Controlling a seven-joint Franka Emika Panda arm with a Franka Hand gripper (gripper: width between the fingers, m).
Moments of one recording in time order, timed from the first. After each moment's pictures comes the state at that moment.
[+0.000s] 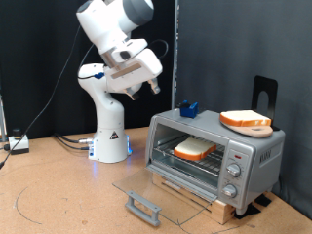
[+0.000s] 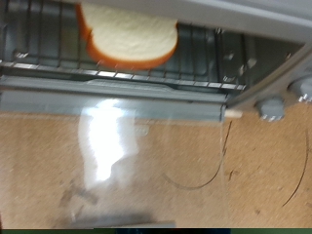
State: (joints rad) arm -0.54 -0.63 0.19 -2.61 0.73 1.87 -1.86
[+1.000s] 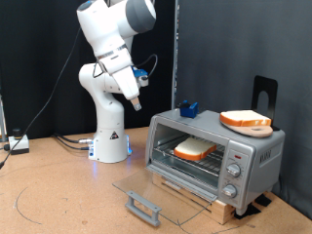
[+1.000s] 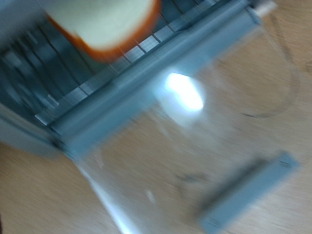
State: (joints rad) arm -0.67 -0.56 0.34 -2.55 0.65 1.81 -1.12
